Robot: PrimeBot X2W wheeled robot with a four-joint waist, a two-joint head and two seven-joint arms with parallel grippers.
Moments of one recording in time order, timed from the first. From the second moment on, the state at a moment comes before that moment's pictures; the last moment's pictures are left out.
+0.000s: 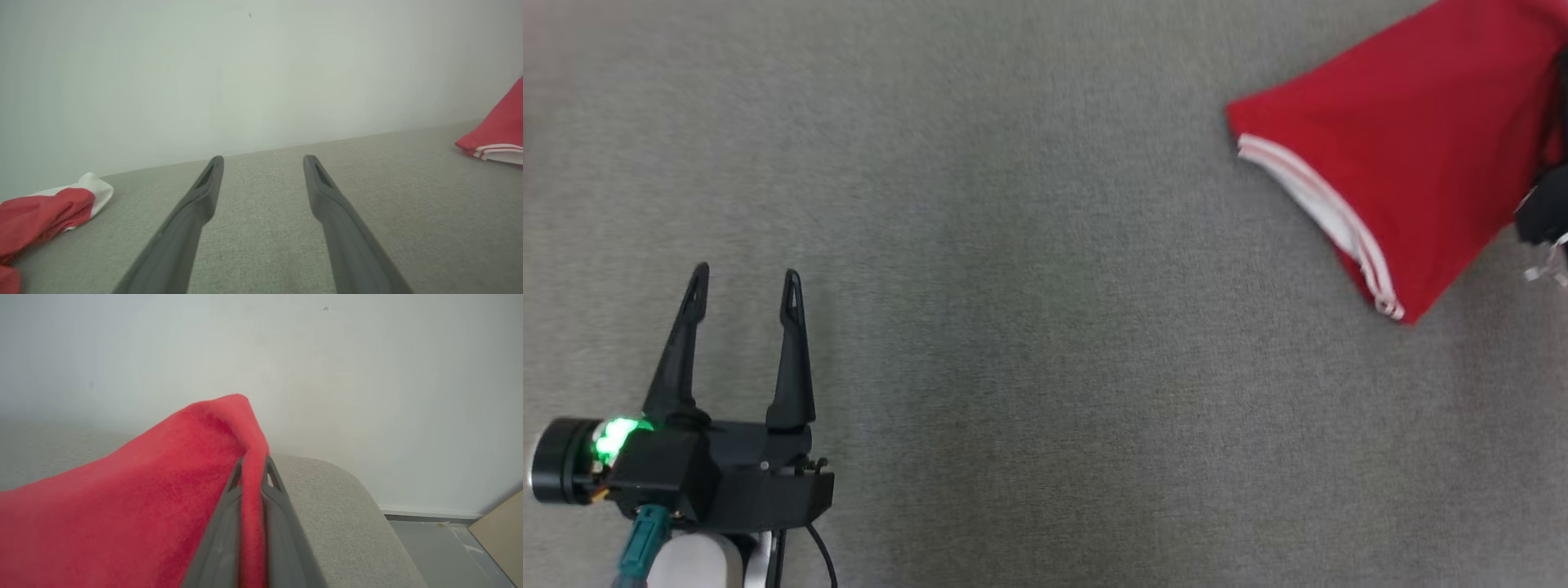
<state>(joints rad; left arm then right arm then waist) -0.24 0.16 -0.06 -0.03 -0.08 -0.02 -0.26 -0.95 -0.58 0.18 0.90 0.27 0.13 -0.26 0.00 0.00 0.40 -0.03</state>
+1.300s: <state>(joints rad) -0.29 0.27 -0.06 -0.32 -0.02 0.00 -0.17 -1.22 -0.72 -0.01 1.07 0.13 0.13 -0.26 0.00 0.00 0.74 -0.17</state>
